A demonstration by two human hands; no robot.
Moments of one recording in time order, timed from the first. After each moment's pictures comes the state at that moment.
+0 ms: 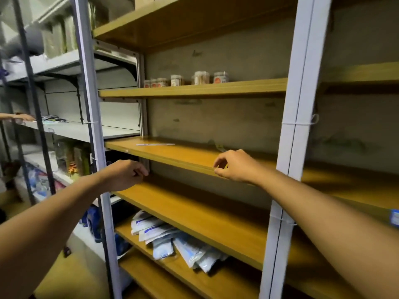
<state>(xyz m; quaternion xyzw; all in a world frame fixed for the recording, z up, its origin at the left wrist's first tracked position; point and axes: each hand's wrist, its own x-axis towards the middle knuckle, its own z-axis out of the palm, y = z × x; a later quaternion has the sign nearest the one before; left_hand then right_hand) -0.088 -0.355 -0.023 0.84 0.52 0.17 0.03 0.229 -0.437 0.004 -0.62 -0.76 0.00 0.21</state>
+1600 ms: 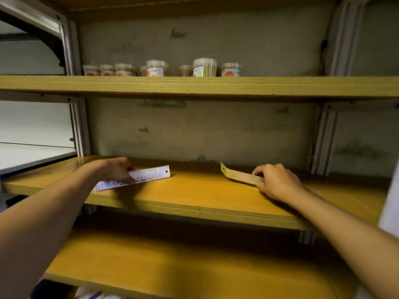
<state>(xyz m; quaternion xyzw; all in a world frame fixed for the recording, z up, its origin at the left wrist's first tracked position) -0.061 0.020 0.016 0.89 0.45 -0.01 0.07 0.230 -0.249 -0.008 -0.87 -0.45 -0.14 0.16</state>
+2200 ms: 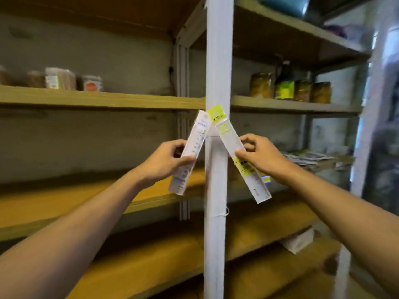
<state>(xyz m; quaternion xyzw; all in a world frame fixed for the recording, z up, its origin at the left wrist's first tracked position) 0.130 -0.315 0.044 0.86 -0.12 0.24 0.44 0.217 -0.557 0.052 -0.81 -0.32 -0.15 0.47</state>
